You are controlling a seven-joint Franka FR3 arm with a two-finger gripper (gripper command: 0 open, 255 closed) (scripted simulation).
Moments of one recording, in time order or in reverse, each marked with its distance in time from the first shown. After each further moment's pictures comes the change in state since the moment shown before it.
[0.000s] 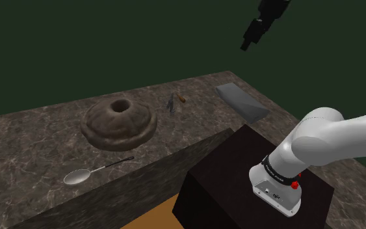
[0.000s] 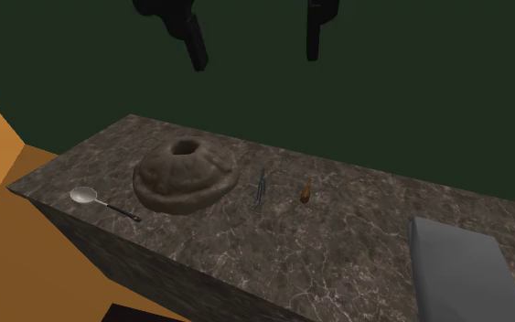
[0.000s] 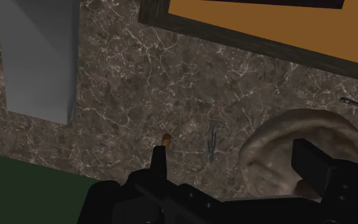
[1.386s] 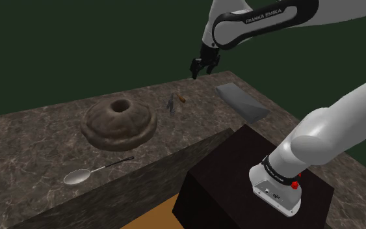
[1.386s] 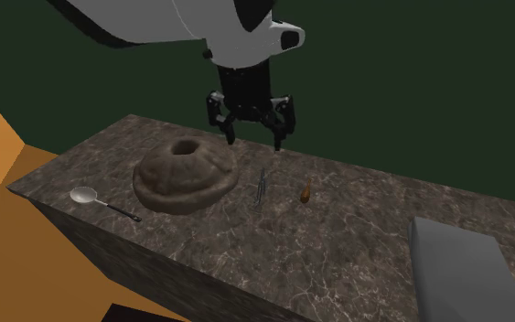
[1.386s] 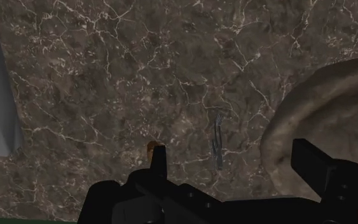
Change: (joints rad) arm -0.025 0.563 0.066 -0.041 0.031 0.530 0.282
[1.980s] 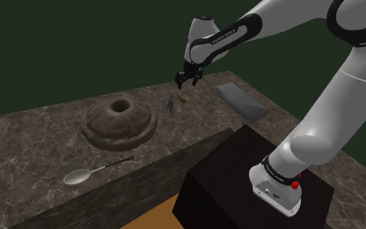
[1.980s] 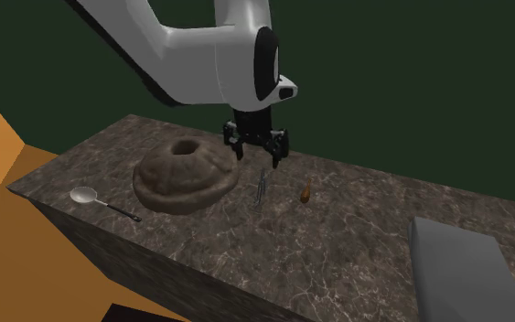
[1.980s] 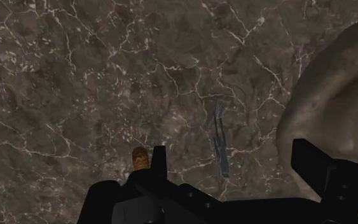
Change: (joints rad) arm -0.005 0.356 0.007 0.142 -0.011 0.184 0.120
